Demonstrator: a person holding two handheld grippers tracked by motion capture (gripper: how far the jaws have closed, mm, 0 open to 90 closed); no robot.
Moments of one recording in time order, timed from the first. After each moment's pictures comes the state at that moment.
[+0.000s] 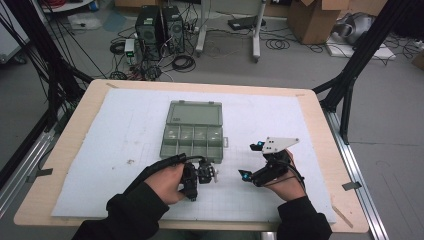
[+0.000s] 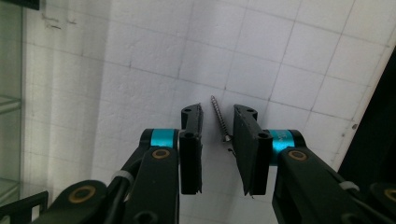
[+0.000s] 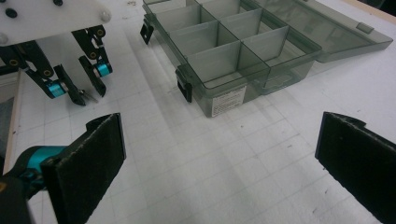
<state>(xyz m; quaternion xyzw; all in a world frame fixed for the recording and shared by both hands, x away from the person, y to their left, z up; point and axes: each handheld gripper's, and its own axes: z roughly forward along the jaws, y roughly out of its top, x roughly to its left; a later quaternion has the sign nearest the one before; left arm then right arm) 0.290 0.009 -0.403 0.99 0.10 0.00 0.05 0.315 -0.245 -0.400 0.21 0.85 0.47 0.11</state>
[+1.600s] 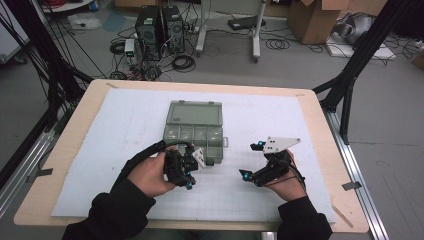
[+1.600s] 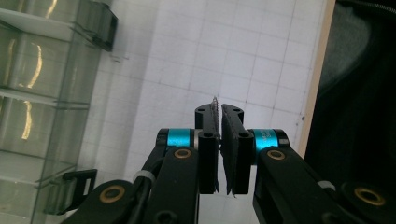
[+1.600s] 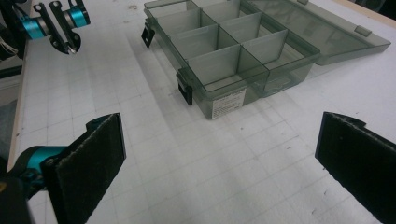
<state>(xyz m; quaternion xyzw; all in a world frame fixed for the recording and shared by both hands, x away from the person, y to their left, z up) 0.297 0.050 -0.351 0.98 0.09 0.00 0.19 0.314 -0.247 -0.398 0.21 0.85 0.48 0.11</state>
